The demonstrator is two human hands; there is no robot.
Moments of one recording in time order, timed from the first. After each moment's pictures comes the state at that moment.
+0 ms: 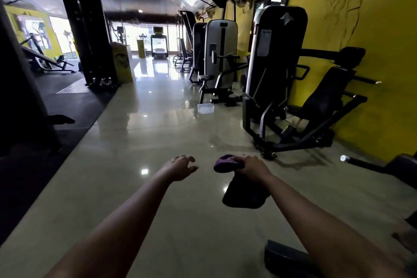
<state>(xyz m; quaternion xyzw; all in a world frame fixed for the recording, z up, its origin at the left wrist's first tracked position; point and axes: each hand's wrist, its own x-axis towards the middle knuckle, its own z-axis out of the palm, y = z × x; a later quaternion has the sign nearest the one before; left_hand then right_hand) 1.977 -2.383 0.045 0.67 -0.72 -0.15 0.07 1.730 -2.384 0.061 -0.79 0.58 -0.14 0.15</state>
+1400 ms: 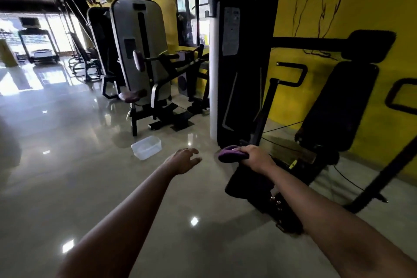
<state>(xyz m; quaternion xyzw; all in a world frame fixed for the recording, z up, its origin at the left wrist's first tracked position) 1.987 -3.606 0.049 0.47 -0.86 -0.18 0.05 1.755 -3.529 0.033 -0.64 0.73 -0.21 0.12</state>
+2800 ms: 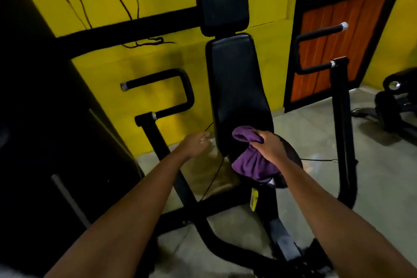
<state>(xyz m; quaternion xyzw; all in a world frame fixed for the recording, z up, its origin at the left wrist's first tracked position) 1.233 -4.228 0.024 -0.04 -0.96 -0.27 -0.09 1.219 -4.000 -0.036 -0.02 0.93 -0.36 -0.05</state>
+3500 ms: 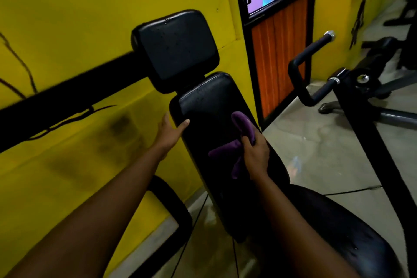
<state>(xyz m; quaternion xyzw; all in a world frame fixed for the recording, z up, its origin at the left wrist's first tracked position) 0.756 -4.243 0.082 -0.08 -0.90 -0.42 -0.02 0.861 -4.082 -0.015 0.24 0.66 -0.63 -0.35</state>
